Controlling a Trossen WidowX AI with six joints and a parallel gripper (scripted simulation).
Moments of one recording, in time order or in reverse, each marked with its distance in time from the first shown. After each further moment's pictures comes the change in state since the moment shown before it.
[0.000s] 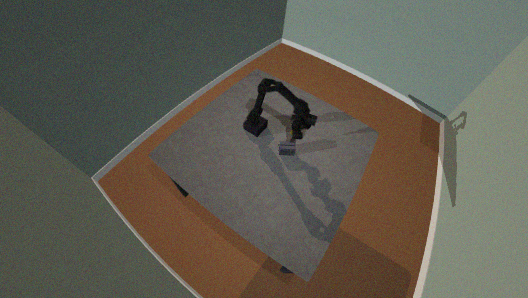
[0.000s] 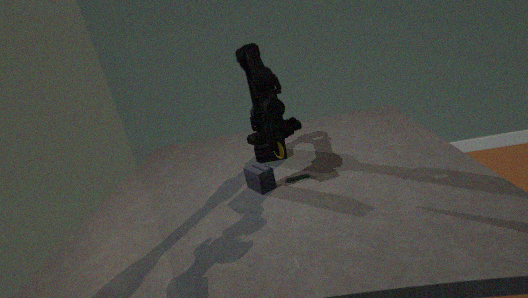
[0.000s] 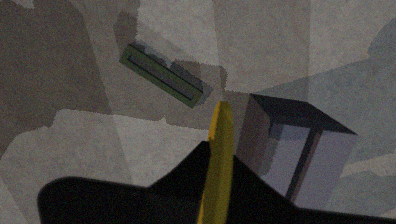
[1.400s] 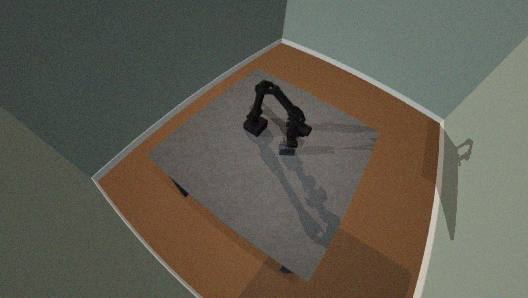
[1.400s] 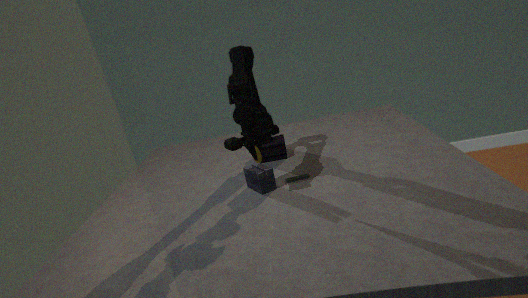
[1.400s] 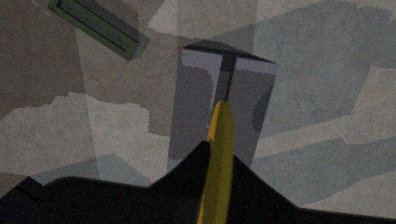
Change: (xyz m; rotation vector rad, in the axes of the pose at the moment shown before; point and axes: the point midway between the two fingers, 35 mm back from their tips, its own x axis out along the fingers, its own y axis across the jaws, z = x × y) arm -0.001 -0.068 -0.038 -0.007 0.003 -0.009
